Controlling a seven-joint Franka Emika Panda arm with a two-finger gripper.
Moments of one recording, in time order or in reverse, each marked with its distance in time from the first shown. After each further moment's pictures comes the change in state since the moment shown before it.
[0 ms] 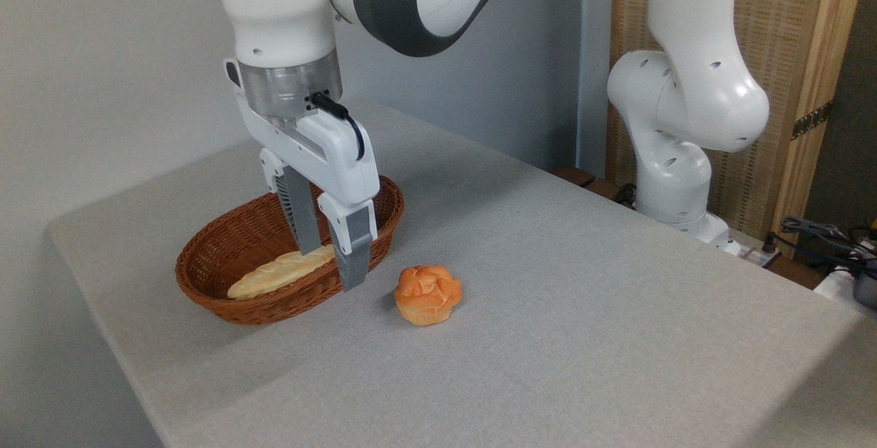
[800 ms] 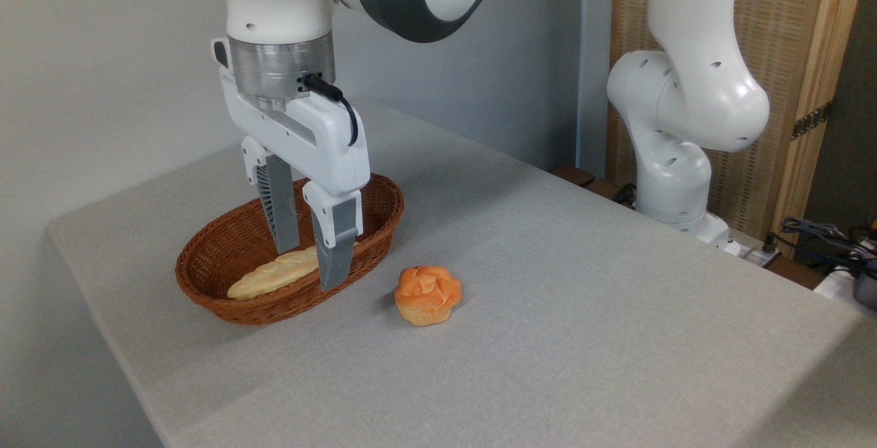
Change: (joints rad) arm 0.009 0.004 0.012 0.049 0.000 0.046 -0.012
